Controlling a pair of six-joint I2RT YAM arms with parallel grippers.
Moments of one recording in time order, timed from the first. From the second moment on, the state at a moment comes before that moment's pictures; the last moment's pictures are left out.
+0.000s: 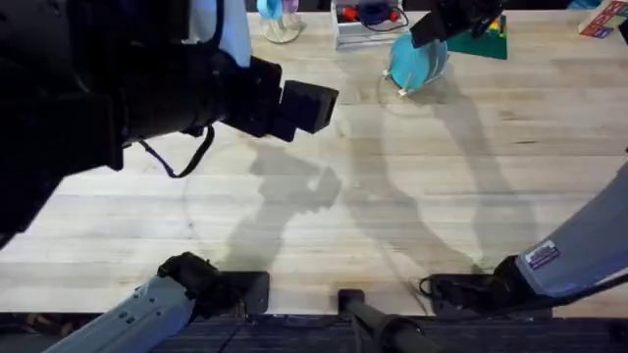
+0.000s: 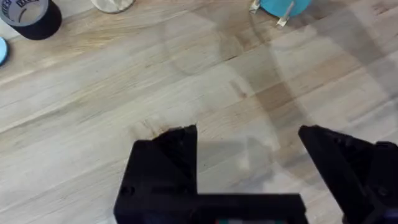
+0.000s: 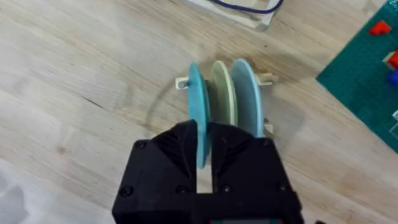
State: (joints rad) left arm -0.51 0.95 1.13 -0.91 -0.02 -0.10; right arm 0.11 1.94 1.72 -0.88 -0.16 -0.32
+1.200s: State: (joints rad) left arm -0.51 0.95 1.13 -0.91 -0.02 -0.10; right arm 0.11 1.61 1.78 -1.23 -0.16 -0.32
